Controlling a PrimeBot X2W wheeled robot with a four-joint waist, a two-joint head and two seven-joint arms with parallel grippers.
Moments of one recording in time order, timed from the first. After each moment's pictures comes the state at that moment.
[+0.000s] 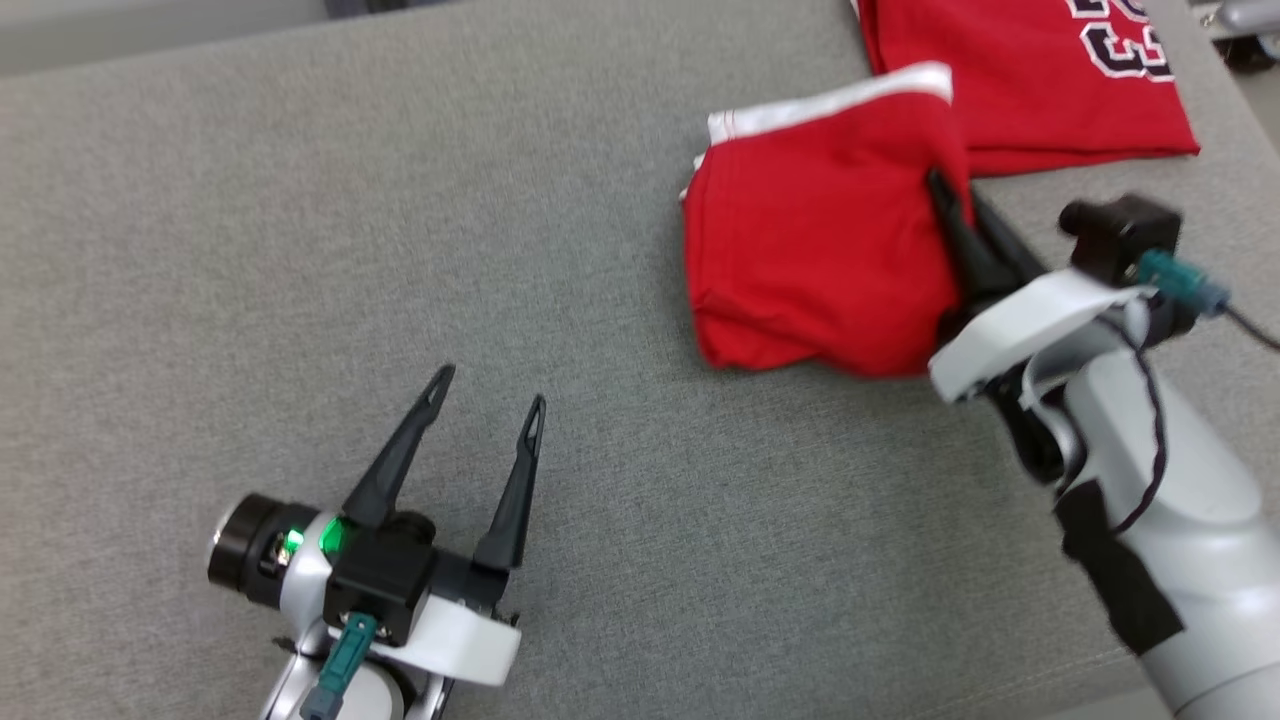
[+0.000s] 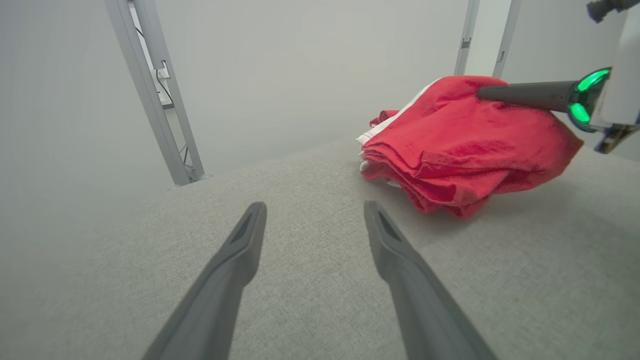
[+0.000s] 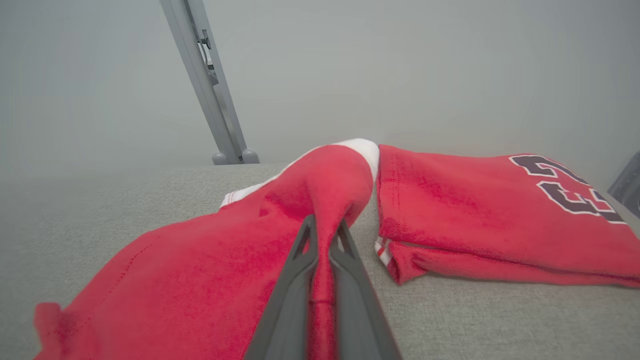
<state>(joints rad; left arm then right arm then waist) -0.11 0.15 -0.34 -0.01 -0.04 0.08 -0.22 -0.75 -0.14 0.40 0.75 0.47 0.13 -0.26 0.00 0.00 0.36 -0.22</state>
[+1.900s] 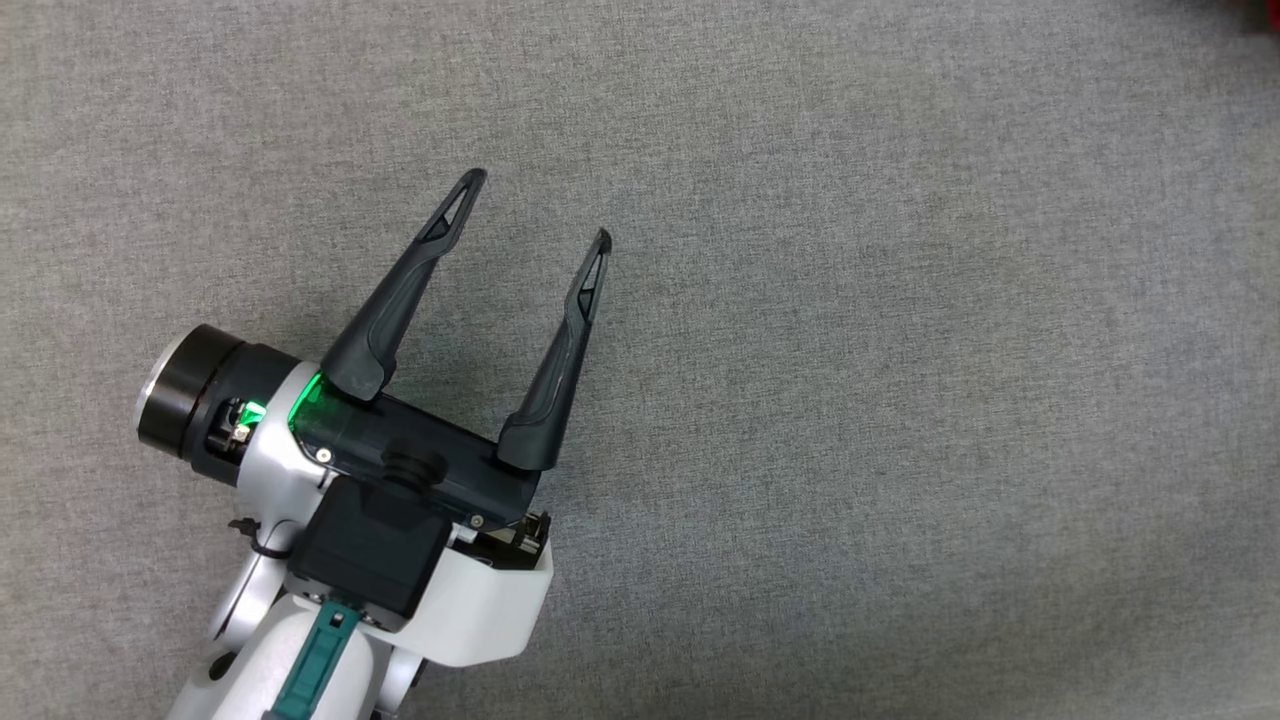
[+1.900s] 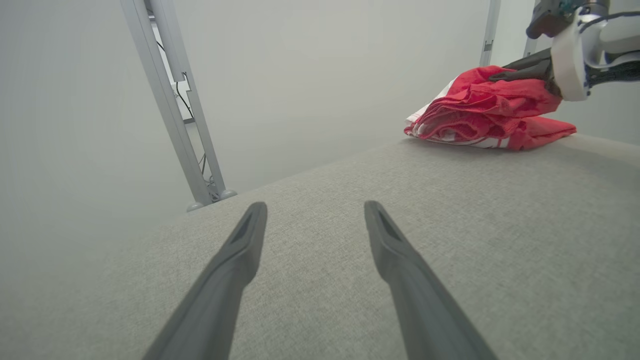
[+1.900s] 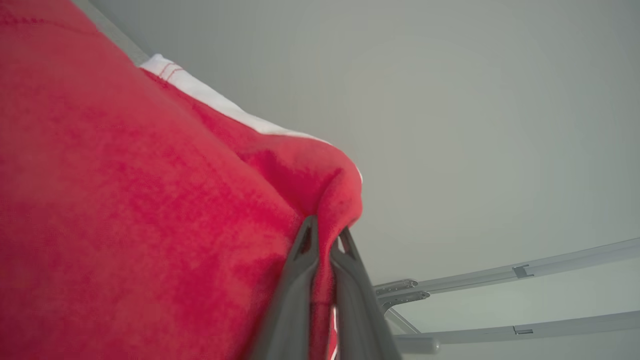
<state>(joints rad) -0.32 0.21 -0.39 -0.37 0.03 0.07 -0.08 -1.23 -0.68 0.43 0.87 -0.07 0.13 -0.26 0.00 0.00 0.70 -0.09</state>
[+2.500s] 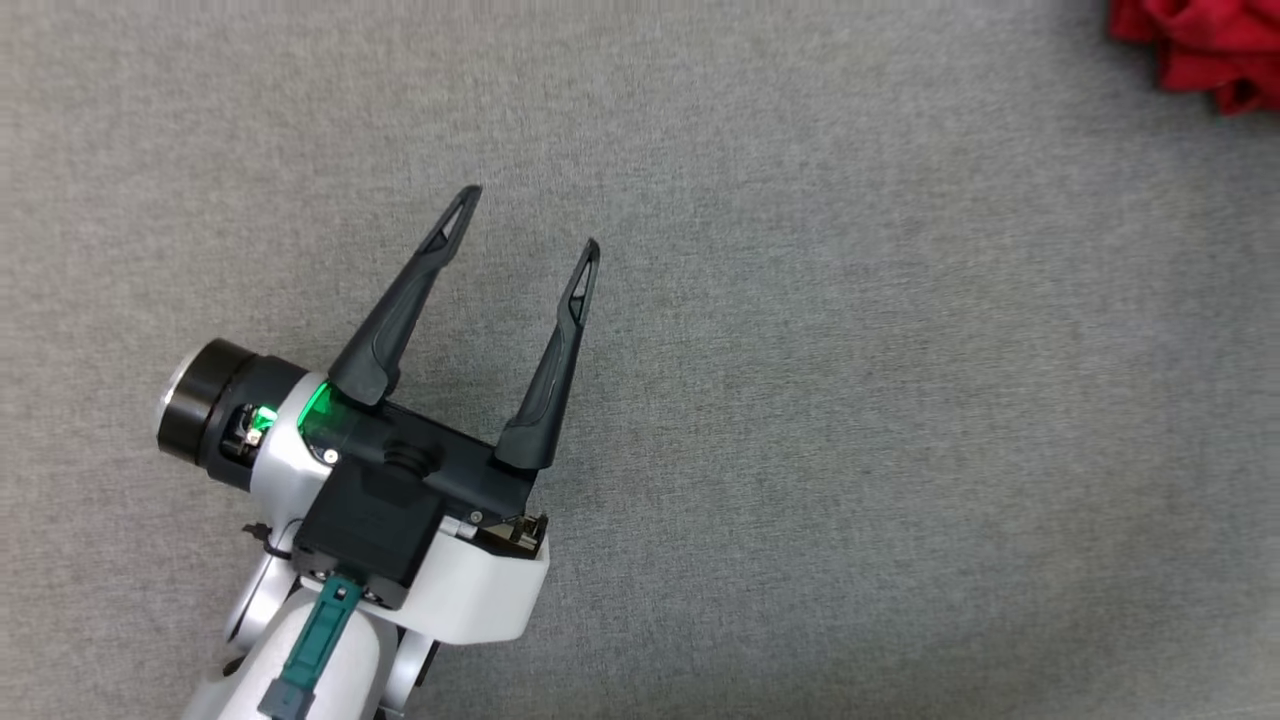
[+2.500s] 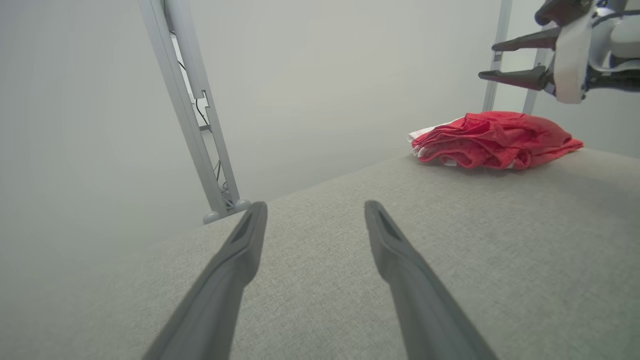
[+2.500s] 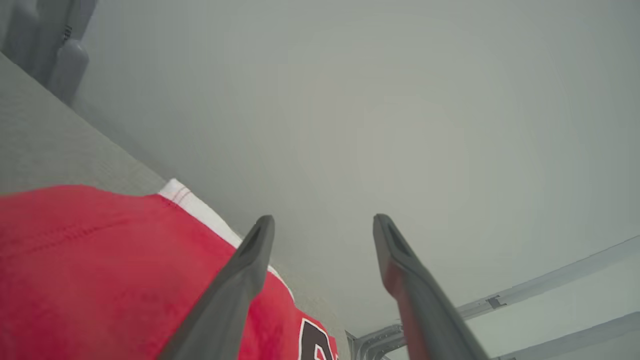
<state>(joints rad) -0.31 0.20 -0.39 -0.32 -0.01 0.09 -0.09 -1.08 -0.47 0.06 0.68 -0.37 0.13 -0.26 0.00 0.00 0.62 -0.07</state>
